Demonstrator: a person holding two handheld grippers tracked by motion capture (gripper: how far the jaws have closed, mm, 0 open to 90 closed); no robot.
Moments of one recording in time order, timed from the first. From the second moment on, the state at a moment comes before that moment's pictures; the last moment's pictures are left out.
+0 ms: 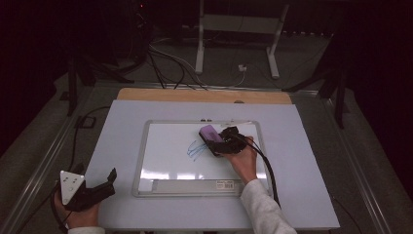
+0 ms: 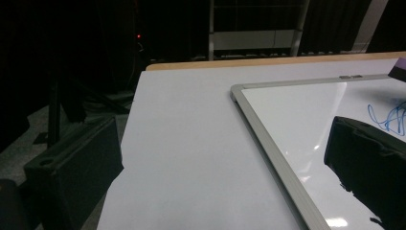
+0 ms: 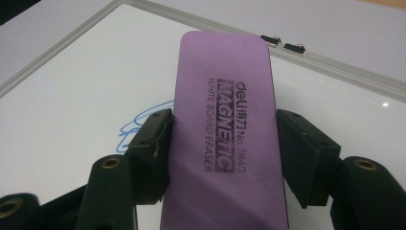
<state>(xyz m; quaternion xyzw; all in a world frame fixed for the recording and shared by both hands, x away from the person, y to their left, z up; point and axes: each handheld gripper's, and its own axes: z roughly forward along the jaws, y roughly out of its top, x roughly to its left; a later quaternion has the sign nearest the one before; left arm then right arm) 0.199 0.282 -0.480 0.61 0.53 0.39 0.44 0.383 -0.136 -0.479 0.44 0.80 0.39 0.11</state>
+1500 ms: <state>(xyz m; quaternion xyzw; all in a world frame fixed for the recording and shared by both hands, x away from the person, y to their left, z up) 0.198 0.284 -0.480 0.61 0.53 0.39 0.44 0.383 -0.123 -0.494 0.43 0.81 0.38 0.11</state>
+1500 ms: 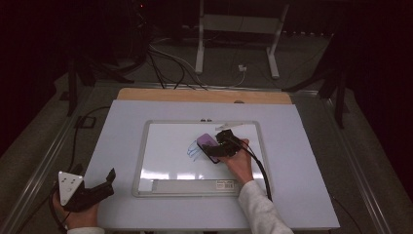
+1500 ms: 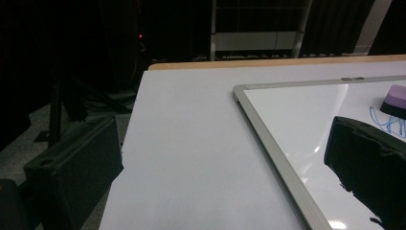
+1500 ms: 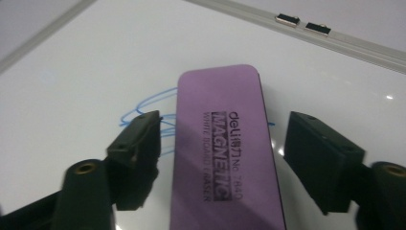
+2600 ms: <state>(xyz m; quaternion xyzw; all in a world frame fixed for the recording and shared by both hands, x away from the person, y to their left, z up) 0.197 0.284 -0.481 0.61 0.54 0.39 0.44 0.395 -0.131 -0.499 0.49 0.79 0.35 0.12</state>
